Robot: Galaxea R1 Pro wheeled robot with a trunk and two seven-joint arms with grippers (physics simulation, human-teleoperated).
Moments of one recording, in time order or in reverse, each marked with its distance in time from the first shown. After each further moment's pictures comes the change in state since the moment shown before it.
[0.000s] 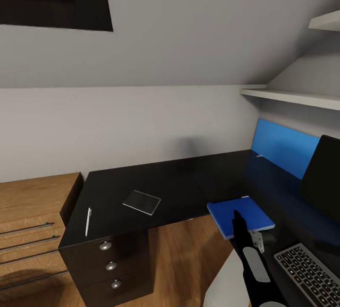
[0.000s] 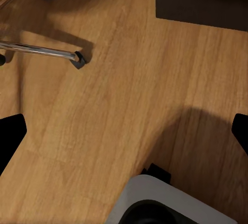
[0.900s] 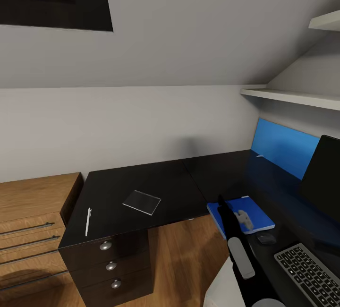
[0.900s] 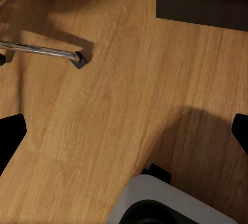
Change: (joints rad) left arm 0.000 0.000 0.000 0.000 0.000 0.000 0.001; right arm 0.006 0.000 0.241 -0.101 0.189 -0.099 0.012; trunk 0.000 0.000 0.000
